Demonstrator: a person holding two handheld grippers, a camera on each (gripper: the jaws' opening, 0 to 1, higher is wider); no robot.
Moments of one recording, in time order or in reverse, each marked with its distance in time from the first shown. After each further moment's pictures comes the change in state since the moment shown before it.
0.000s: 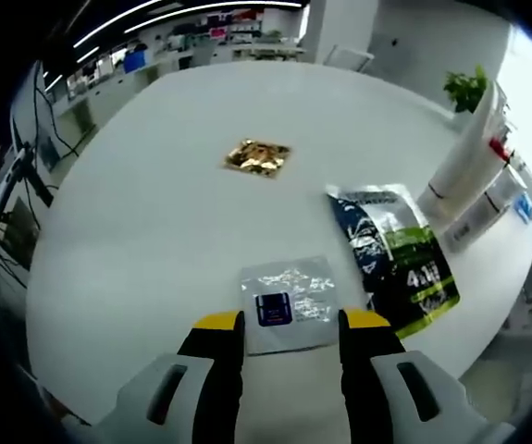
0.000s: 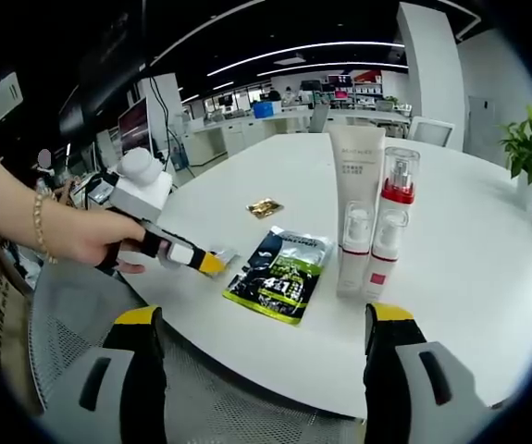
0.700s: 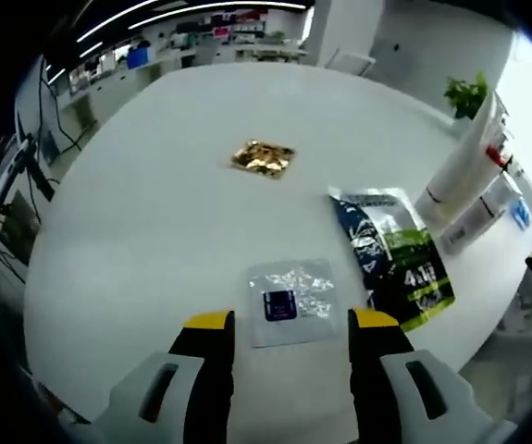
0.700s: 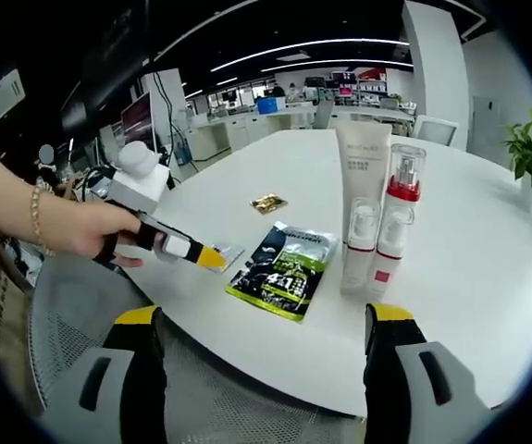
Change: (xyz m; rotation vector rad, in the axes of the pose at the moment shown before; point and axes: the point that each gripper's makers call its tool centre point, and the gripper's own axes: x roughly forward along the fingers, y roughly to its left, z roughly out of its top) left arm -0.009 0.007 0.000 -0.025 -0.016 -0.023; right arm 0.002 0.003 -0.004 -0.014 0.023 0.016
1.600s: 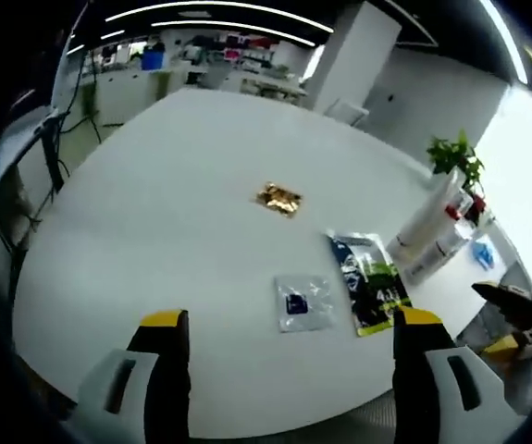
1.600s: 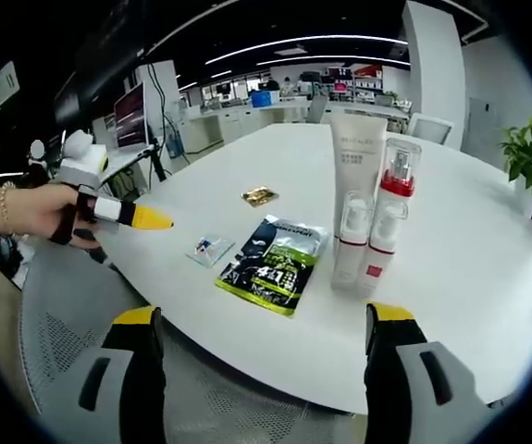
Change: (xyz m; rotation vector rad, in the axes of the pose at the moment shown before) left arm -0.065 0.029 0.011 -0.096 -0.169 -0.157; right arm 0.001 -0.008 -0.005 -0.008 0.026 -0.058
